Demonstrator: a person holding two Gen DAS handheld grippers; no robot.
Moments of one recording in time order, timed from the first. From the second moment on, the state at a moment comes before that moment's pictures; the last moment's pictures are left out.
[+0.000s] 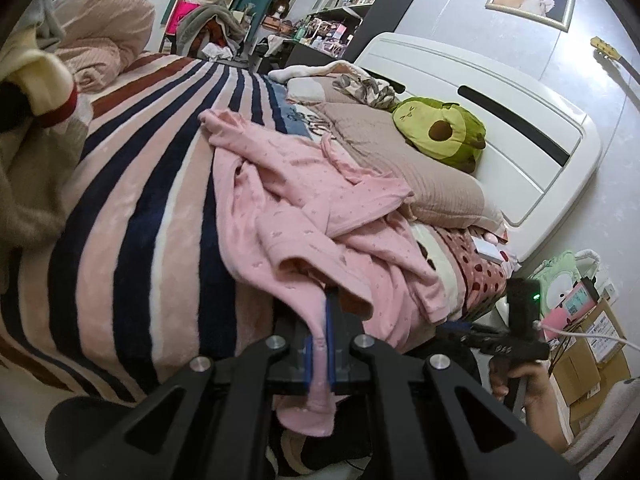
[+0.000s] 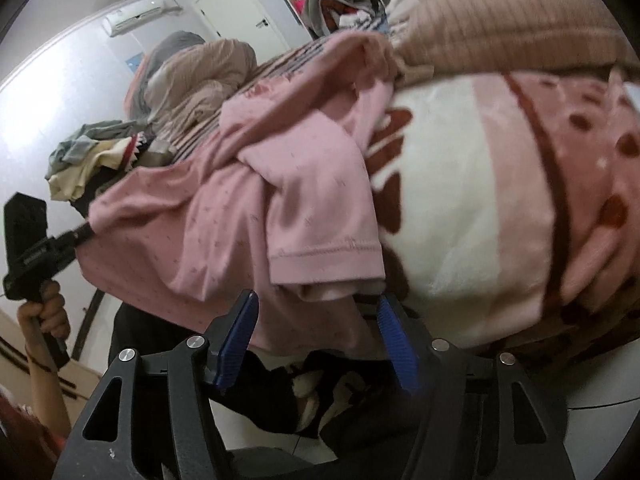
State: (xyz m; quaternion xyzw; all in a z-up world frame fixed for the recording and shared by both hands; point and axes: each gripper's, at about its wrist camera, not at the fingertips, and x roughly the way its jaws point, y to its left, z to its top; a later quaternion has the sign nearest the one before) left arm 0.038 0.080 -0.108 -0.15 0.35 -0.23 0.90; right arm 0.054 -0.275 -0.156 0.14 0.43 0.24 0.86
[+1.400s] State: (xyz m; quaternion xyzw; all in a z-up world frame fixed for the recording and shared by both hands) left arm 0.037 0.099 -0.067 -0.17 0.28 -0.24 0.91; right arm 0.049 -0.261 -0.121 0.24 0.29 0.51 0.77
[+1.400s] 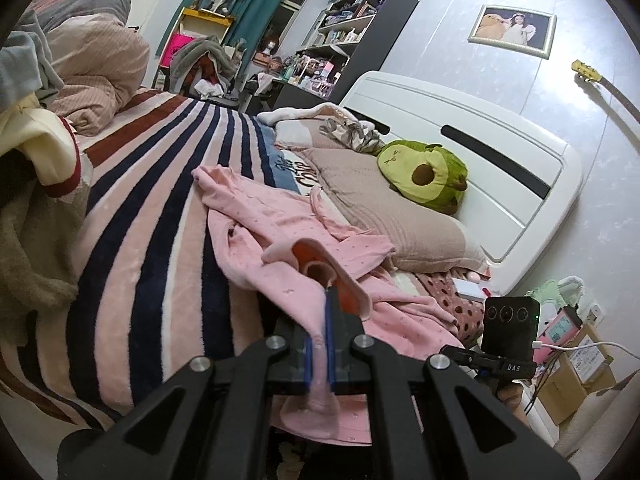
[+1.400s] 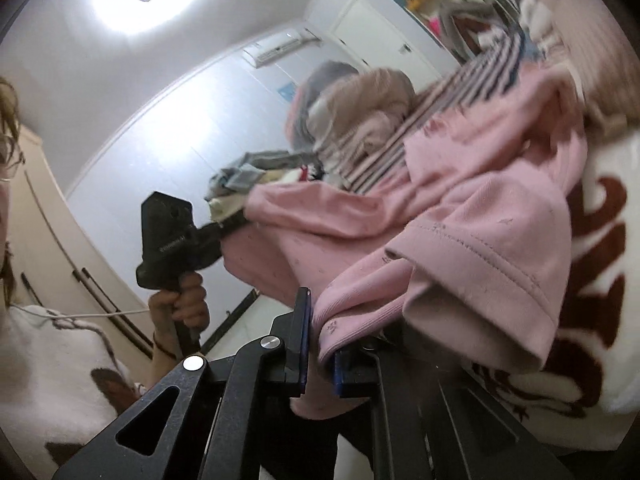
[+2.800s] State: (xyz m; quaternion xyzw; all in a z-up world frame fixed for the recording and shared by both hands) left arm 0.049 0.115 -0.014 -0.15 0.18 -0.19 0.95; right arm 0.052 -0.268 -0.023 0.21 0.19 0.44 0.85
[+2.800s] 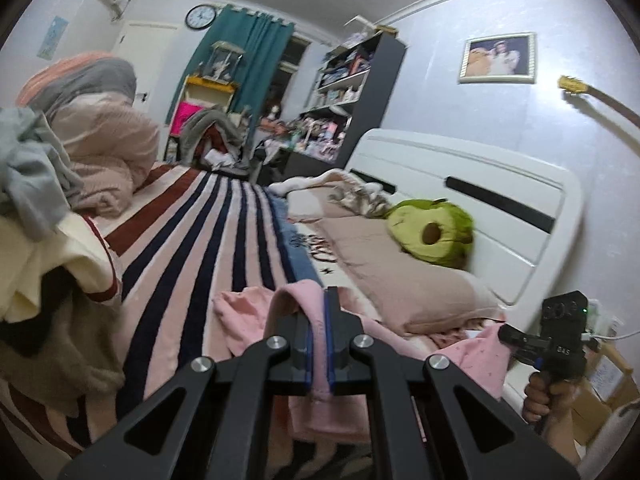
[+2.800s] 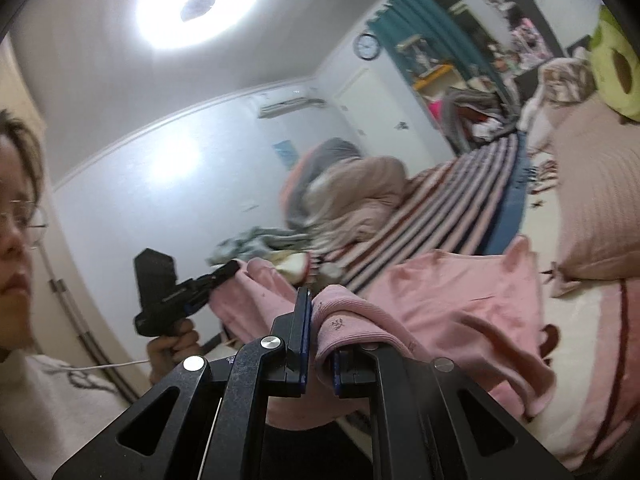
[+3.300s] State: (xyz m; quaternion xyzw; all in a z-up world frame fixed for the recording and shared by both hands) left arm 0.175 0.106 -0.067 -0.14 0.28 -0.14 0.94; right arm 0.157 -0.288 -0.058 0.21 0.30 0.31 0.88
